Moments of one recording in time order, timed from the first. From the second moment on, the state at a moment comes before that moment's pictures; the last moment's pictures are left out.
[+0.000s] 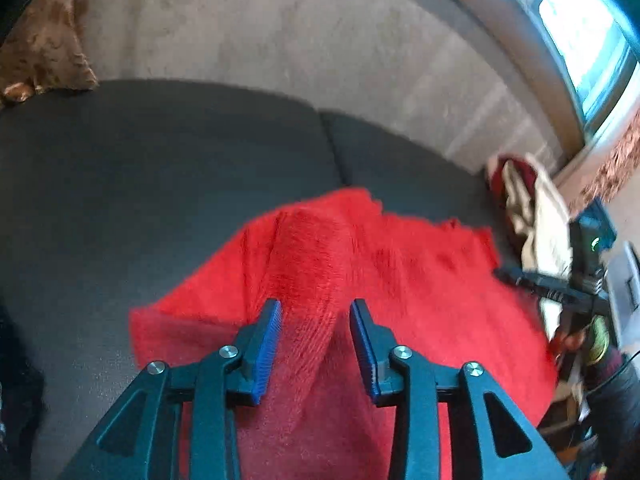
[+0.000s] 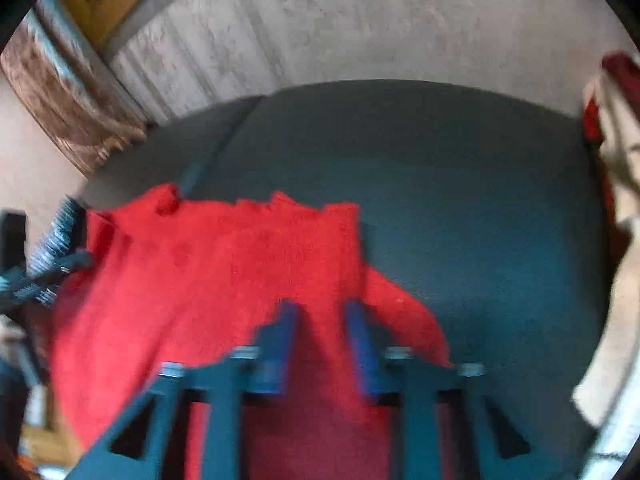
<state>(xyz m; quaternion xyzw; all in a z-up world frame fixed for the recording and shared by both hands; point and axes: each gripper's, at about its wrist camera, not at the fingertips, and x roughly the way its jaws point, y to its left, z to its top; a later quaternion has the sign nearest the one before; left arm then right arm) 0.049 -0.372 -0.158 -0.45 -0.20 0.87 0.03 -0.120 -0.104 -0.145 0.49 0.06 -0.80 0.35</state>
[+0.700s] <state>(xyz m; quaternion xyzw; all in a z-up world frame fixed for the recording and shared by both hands) 0.118 -0.406 -0.135 -0.37 -0.36 0.85 -0.10 -0.093 0.021 -0.113 0.47 -0.13 -0.80 0.35</state>
